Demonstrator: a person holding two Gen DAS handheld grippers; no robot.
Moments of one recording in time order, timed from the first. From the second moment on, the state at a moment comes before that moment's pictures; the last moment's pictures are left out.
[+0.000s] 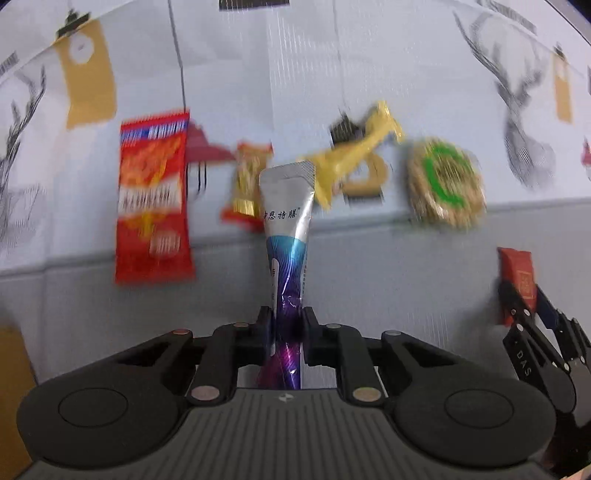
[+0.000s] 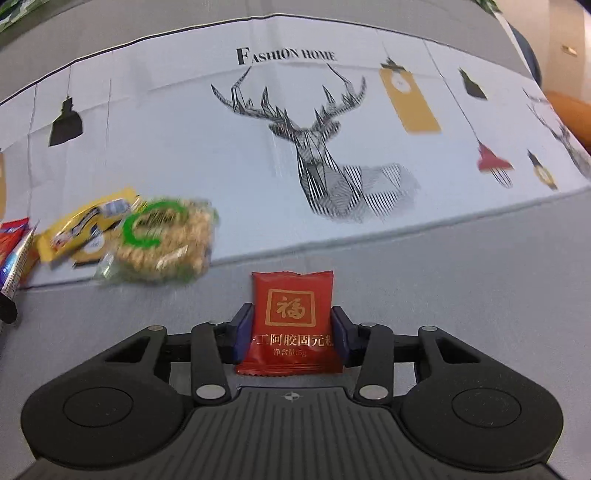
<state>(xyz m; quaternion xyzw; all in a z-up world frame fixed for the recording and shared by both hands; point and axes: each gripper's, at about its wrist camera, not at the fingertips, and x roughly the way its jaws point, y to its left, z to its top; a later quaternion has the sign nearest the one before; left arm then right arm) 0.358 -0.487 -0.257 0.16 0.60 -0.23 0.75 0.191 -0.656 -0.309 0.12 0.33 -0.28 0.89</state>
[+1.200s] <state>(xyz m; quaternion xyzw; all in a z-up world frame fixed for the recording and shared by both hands) 0.032 -0.074 -0.039 0.11 0.47 -0.15 0.86 -0.078 -0.255 -0.062 0.10 0.24 0.02 0.97</state>
